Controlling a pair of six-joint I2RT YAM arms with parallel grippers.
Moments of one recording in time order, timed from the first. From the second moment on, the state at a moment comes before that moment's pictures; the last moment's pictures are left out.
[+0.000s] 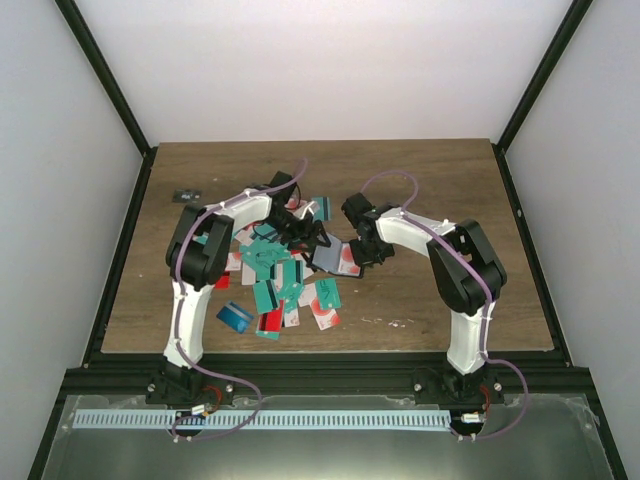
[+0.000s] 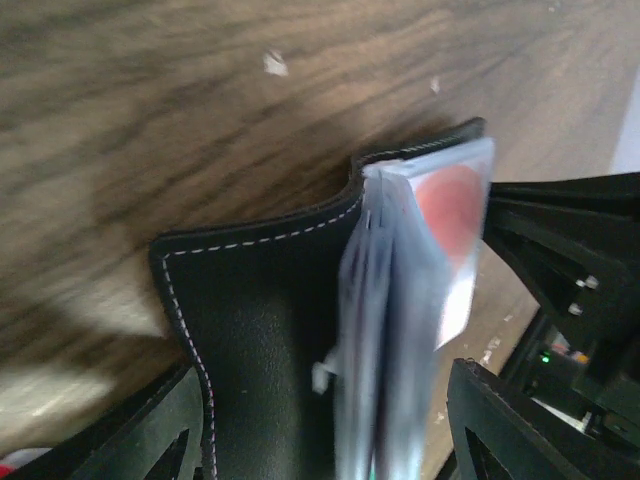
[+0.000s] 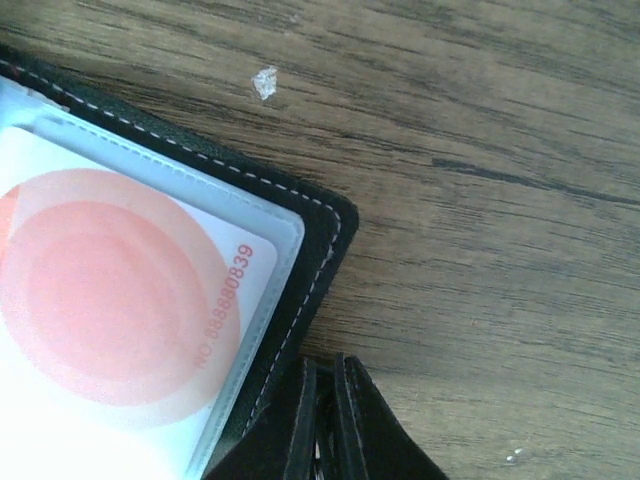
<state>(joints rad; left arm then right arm) -0.42 2.22 1.61 -0.75 0.78 -0.24 0.56 1.93 1.28 -0.77 0.12 0.31</state>
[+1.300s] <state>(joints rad) -0.56 2.19 1.57 -0.58 0.94 -0.37 0.46 1.84 1.14 -0.55 -0.14 0.44</state>
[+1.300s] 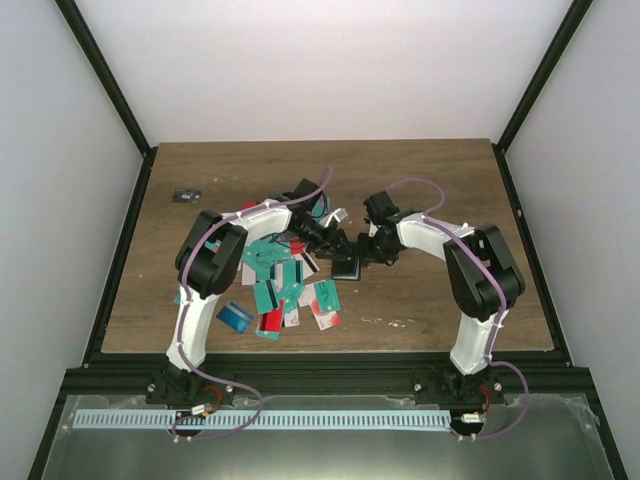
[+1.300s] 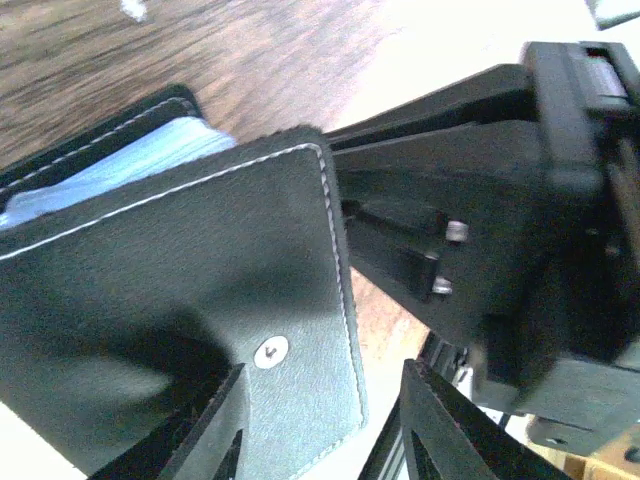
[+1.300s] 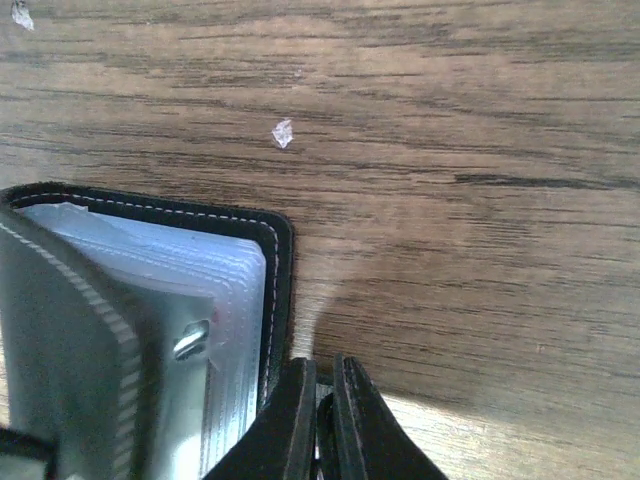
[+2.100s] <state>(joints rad) -0.60 2.20 1.57 -0.62 0.65 -0.44 0.44 1.83 1.14 -0.57 -0.19 0.44</state>
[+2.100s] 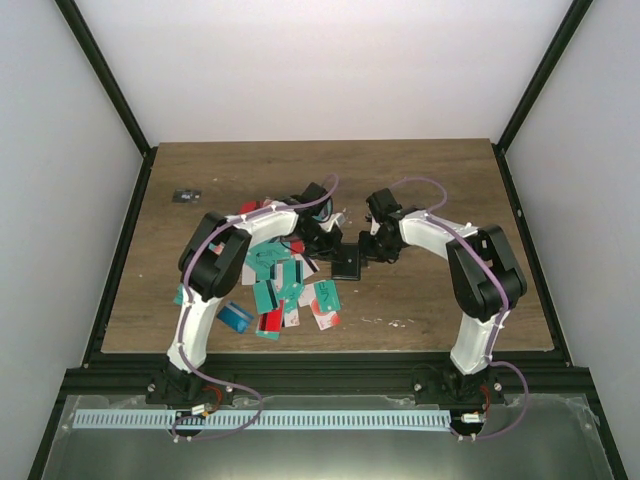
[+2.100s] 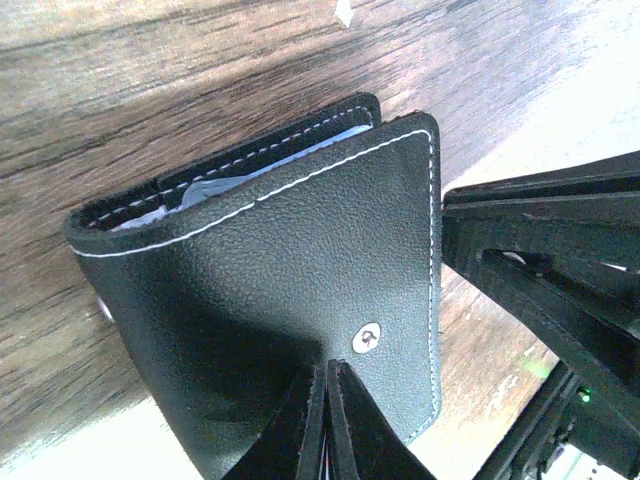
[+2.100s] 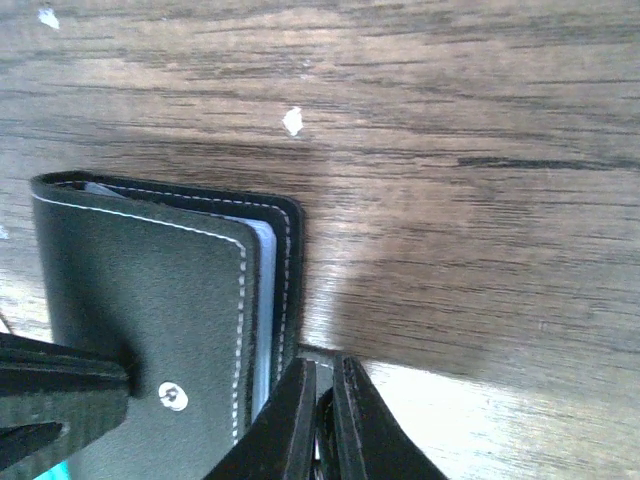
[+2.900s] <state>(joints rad) -0.61 2.22 1.62 -0.68 0.64 -0.41 0.43 1.87 1.19 -0.53 -0.43 0.59</state>
